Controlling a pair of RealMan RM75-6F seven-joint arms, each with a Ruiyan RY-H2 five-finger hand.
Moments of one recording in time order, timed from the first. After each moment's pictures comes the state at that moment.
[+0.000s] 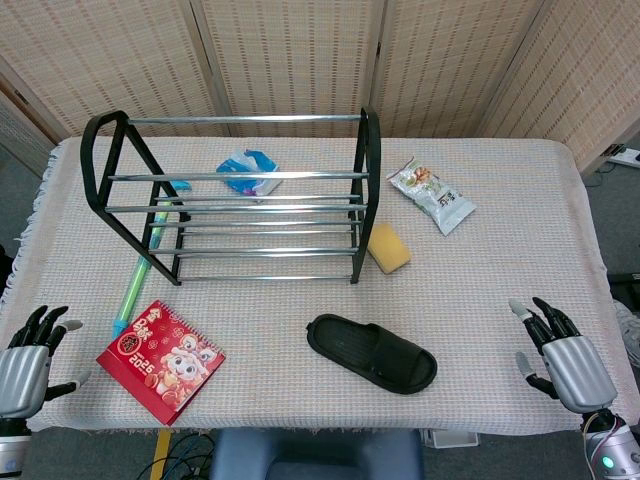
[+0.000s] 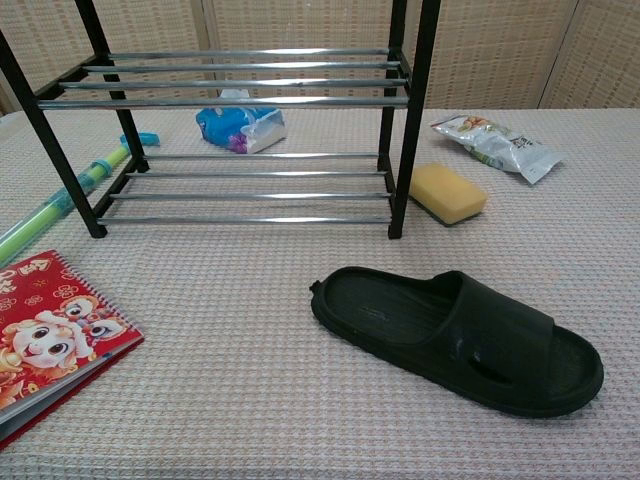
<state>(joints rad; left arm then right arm) -0.07 -1.16 -0.04 -1.64 1.49 1.51 0.13 0.09 -1.09 -0.04 -1.60 -1.69 1.50 0.04</state>
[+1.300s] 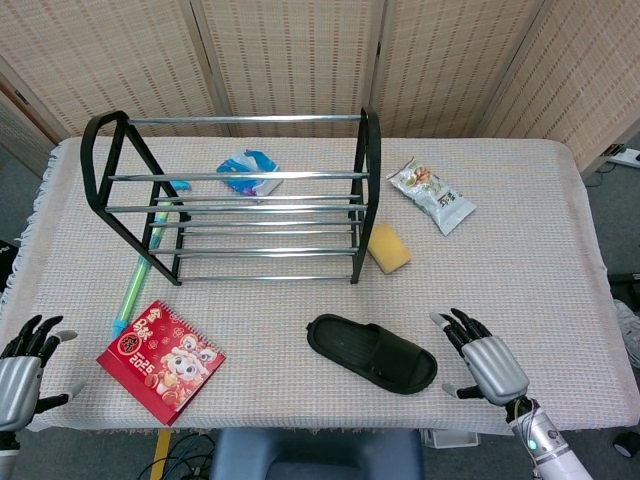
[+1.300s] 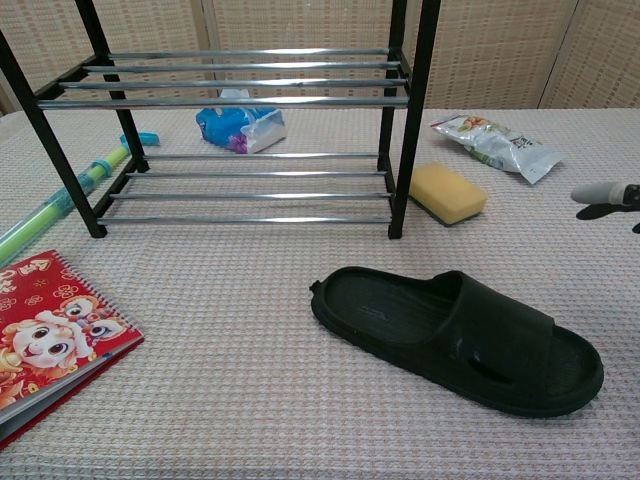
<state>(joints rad) -0.03 -1.11 0.00 -1.66 1.53 1.53 0.09 0.23 -1.21 -0.03 -1.80 -1.59 1.19 -0.11</state>
